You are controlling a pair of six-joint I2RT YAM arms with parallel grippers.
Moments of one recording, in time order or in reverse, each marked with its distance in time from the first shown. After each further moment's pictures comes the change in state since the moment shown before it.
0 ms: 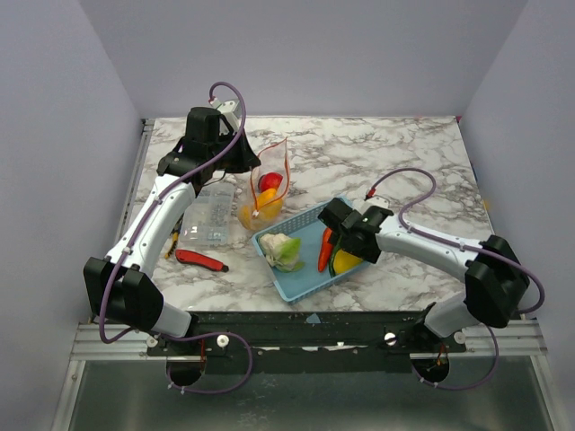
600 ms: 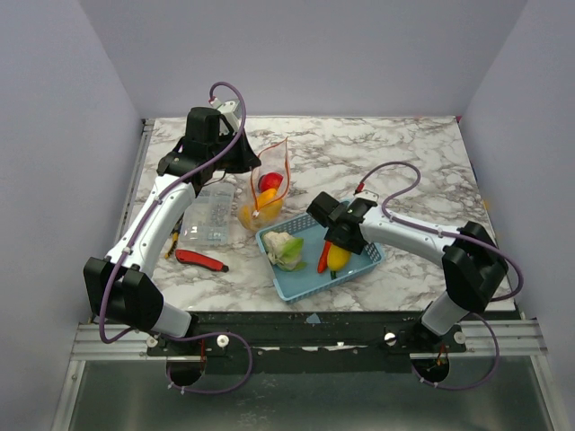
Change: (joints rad) left arm 0.000 0.000 0.000 0.000 0.006 0.000; right arm 0.000 0.165 0.101 -0.005 0.018 0.012
